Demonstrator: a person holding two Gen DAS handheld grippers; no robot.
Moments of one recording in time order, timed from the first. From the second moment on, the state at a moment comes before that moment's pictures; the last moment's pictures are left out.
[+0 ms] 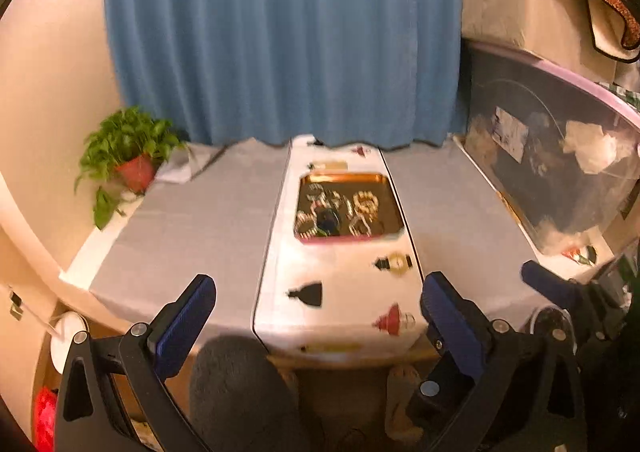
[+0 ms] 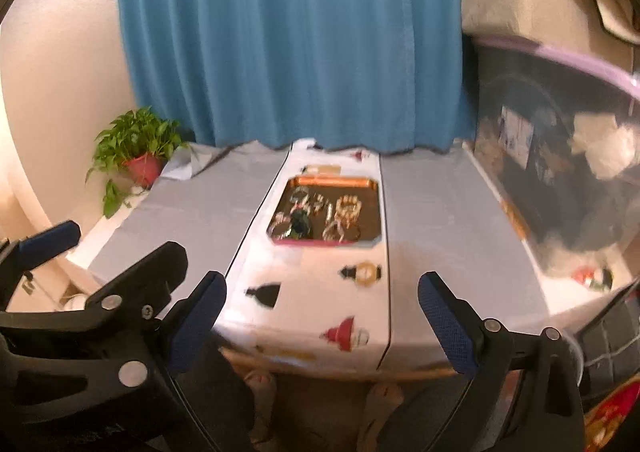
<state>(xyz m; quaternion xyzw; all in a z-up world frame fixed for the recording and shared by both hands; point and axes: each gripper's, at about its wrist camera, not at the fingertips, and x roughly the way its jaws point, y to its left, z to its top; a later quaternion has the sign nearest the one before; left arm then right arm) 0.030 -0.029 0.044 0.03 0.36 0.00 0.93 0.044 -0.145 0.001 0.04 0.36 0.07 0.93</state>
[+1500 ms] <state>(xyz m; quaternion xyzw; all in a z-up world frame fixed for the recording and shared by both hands) 0.032 -0.046 0.030 0.05 0.38 -0.01 0.93 0.042 -0.161 -0.014 0.06 0.38 0.03 0.92</state>
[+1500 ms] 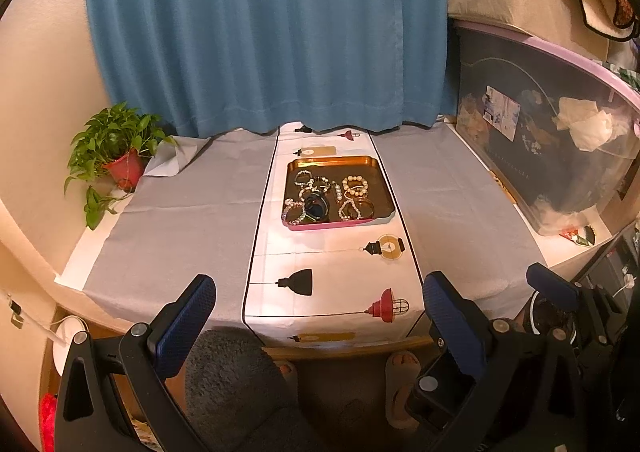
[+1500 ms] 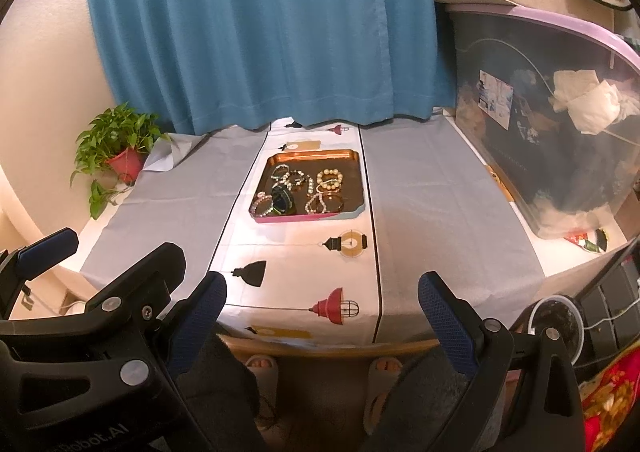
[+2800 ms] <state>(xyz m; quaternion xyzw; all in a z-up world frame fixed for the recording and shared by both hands) 0.029 -0.049 0.026 0.05 0.38 0.00 0.92 0.039 -0.160 -0.019 0.06 0.38 0.03 0.92</state>
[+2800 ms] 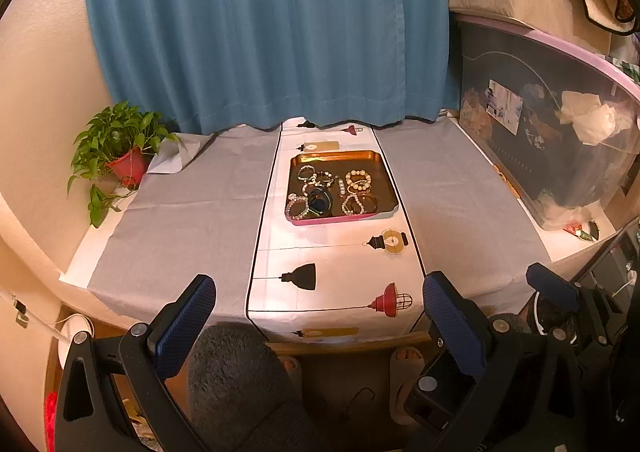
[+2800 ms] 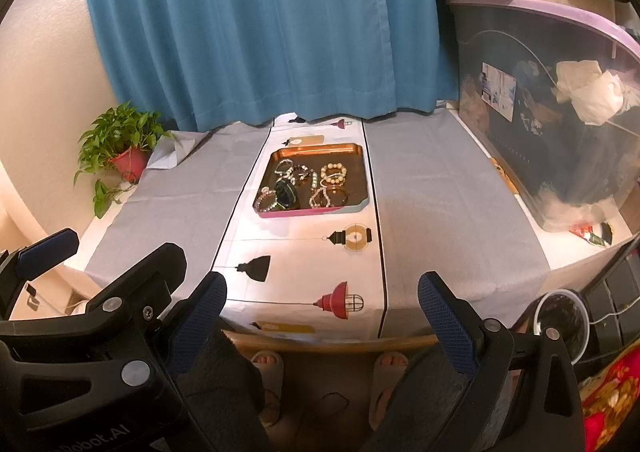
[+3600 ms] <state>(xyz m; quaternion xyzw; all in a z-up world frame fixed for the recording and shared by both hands) 0.024 -0.043 0.026 0.05 0.38 0.00 0.92 0.040 -0.162 -0.019 0.06 0.38 0.04 0.92</state>
